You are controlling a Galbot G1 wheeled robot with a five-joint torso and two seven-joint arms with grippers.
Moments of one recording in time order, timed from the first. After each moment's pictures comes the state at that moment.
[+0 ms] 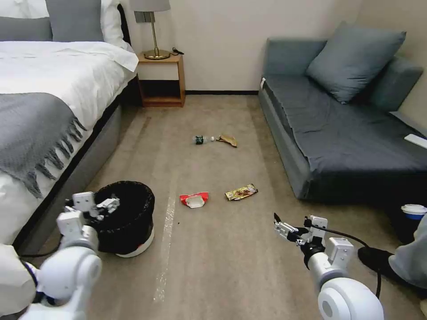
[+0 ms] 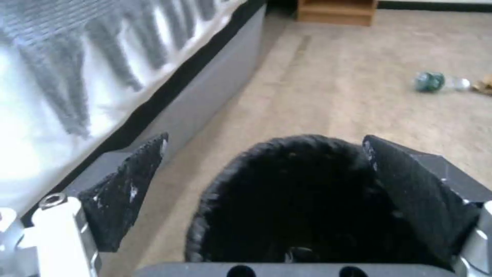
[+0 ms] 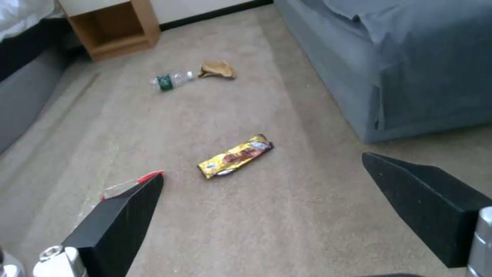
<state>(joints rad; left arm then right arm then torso) 1.31 -1.16 -0.79 -2.09 -0.55 0.60 -0.38 -1.57 1.43 0.56 2.28 0.30 -0.54 0.15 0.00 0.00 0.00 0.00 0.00</state>
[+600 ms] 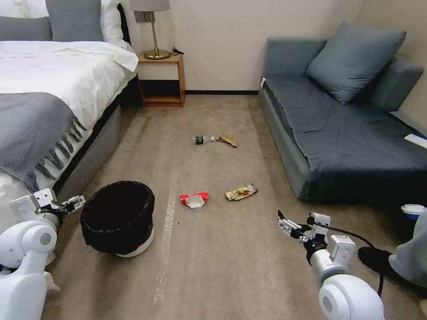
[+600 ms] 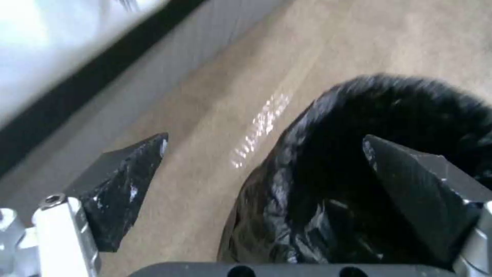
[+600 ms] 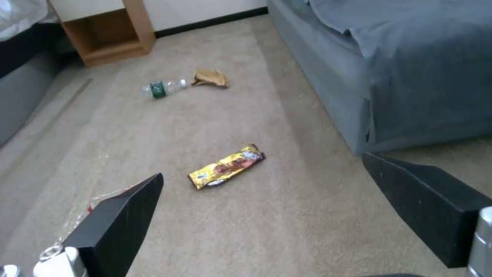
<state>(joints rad) 1.19 -1.08 -0.86 -1.82 -0.87 0.74 -0.50 -1.54 1.42 0.57 2.26 0.28 -0.52 0.14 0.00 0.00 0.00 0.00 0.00</state>
